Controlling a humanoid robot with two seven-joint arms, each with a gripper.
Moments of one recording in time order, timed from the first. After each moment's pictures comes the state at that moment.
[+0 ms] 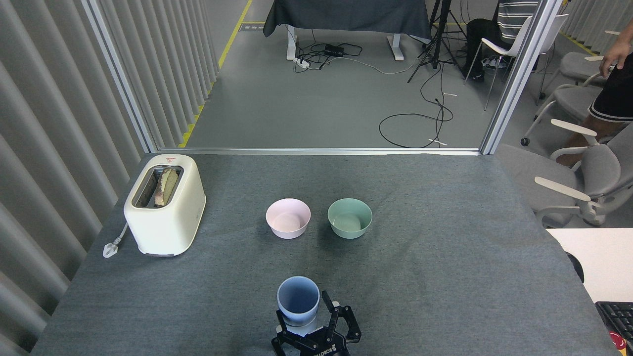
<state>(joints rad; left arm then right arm) 0.37 0.05 -0.16 -1.46 -1.47 0.24 0.45 0.04 0.24 0.42 -1.33 1.72 0.02 -0.26</state>
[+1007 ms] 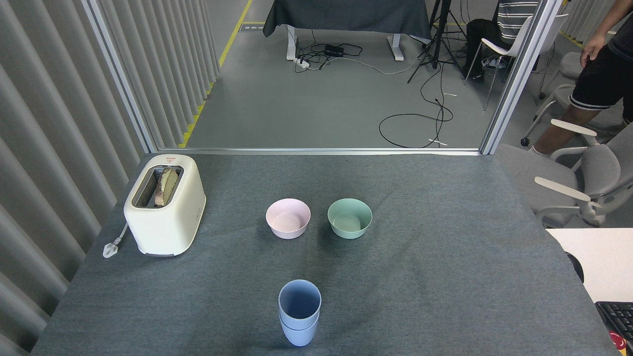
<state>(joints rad) 0.36 0.05 -0.17 -1.47 -1.47 0.15 0.45 0.47 0.05 -0.10 -1.50 1.52 -0.16 -0.47</state>
